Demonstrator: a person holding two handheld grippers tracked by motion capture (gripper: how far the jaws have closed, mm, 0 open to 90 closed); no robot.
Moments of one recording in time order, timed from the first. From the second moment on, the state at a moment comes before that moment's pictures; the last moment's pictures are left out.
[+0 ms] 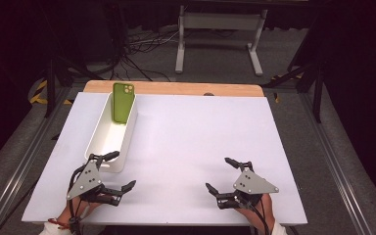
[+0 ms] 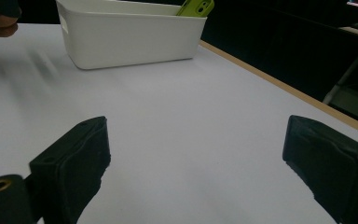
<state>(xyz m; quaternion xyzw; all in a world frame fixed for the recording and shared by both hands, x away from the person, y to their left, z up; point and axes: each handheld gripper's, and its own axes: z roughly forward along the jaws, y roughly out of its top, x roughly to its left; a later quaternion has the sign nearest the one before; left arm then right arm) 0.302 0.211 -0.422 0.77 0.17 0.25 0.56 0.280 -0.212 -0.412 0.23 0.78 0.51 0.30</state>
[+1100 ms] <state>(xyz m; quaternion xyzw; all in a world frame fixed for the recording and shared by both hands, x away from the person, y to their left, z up) 0.301 0.205 -0.425 0.78 0.16 0.23 0.57 0.281 -0.208 -0.417 0.24 0.79 0.49 0.29</state>
